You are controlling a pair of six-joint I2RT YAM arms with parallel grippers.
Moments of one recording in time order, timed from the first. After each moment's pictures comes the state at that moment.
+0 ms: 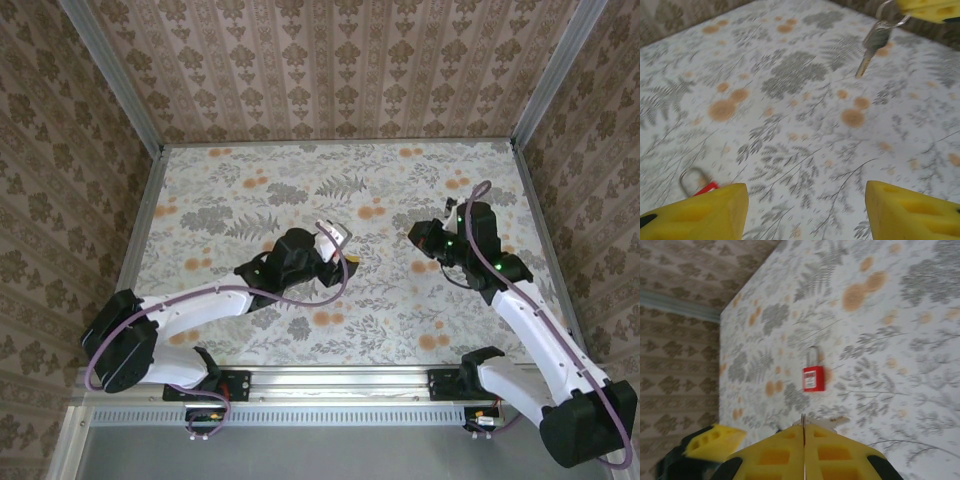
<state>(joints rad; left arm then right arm) -0.96 1.33 0.76 0.16 0.06 -0.05 0.25 0.95 0.80 -0.42 -0.31 0.86</state>
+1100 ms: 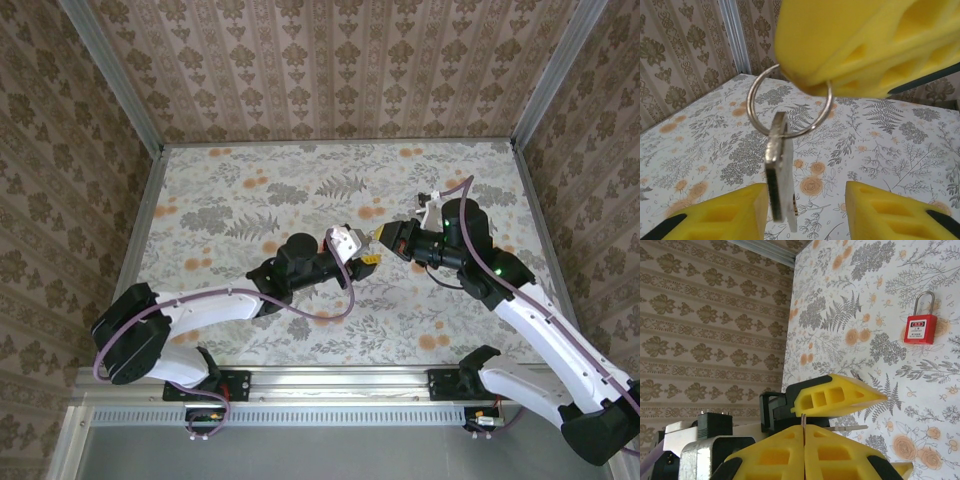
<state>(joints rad) -1.03 1.40 0.75 0.50 0.17 0.07 0.48 0.92 0.93 -0.42 -0.40 0.99</state>
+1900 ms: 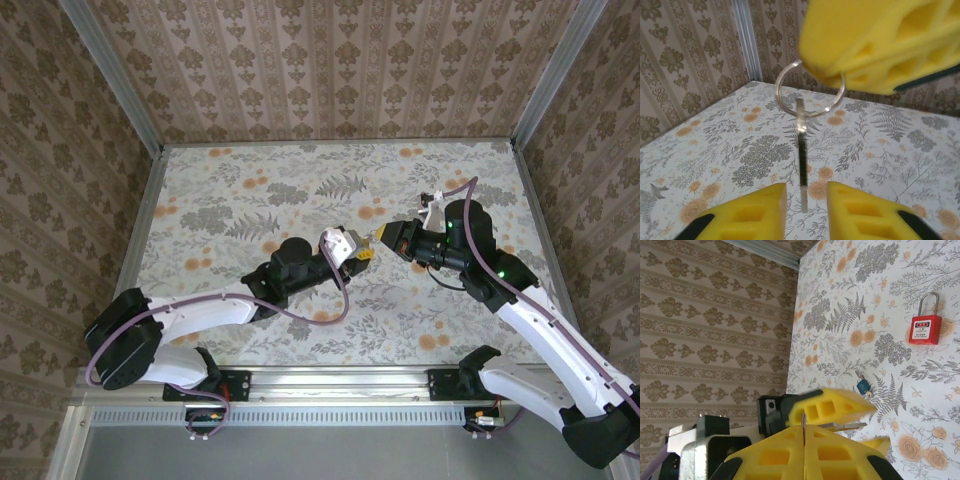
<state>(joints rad) -1.04 1.34 0.71 0.52 0.11 0.08 0.48 0.91 0.93 -0.42 -0.40 1.01</state>
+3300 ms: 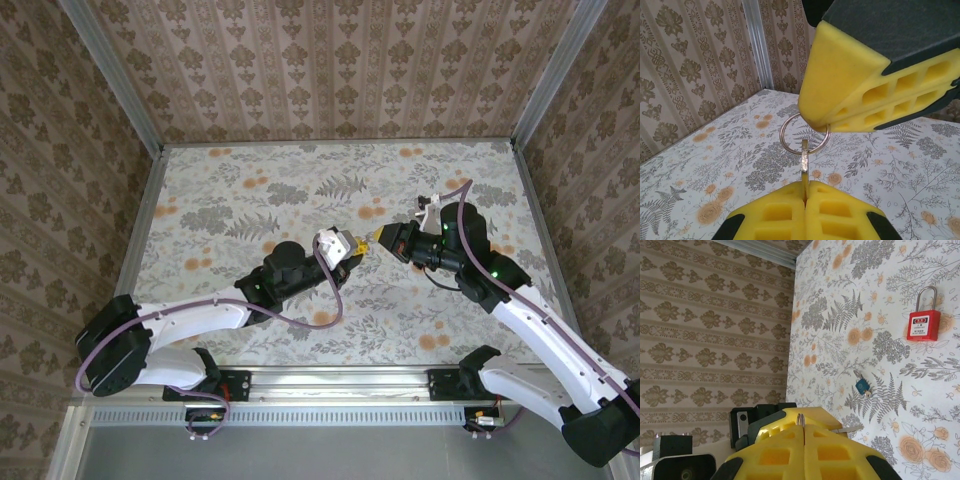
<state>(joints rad) -1.05 1.29 0.68 0.53 0.06 0.09 0.48 0.92 0.87 -0.36 -0.40 1.04</state>
